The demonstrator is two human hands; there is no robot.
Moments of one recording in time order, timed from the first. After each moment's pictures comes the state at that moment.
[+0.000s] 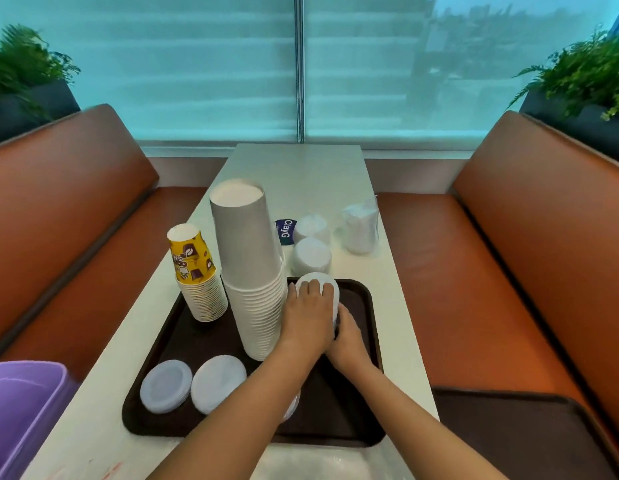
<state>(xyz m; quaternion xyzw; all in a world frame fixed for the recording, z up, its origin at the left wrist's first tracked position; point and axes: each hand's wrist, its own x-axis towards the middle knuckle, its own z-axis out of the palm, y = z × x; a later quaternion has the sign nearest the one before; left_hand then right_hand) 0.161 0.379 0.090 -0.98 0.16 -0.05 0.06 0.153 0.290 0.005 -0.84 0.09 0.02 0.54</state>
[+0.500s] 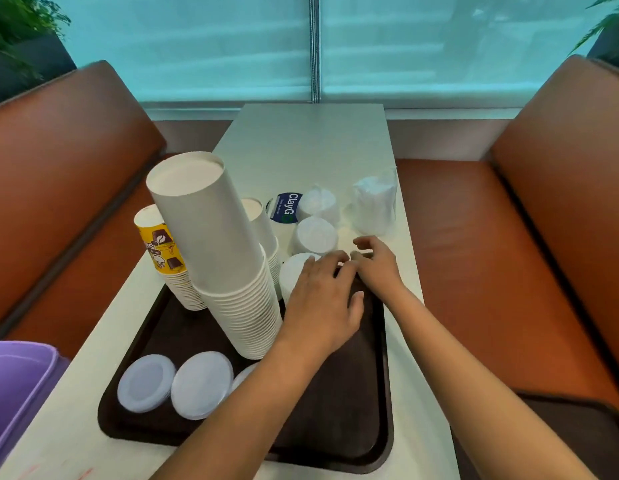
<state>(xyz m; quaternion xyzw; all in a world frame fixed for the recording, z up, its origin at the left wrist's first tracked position) 0.180 0.356 0.093 -0.94 0.20 -0.19 -0.20 0.268 0.228 0.039 -0.84 0.10 -0.02 0.54</state>
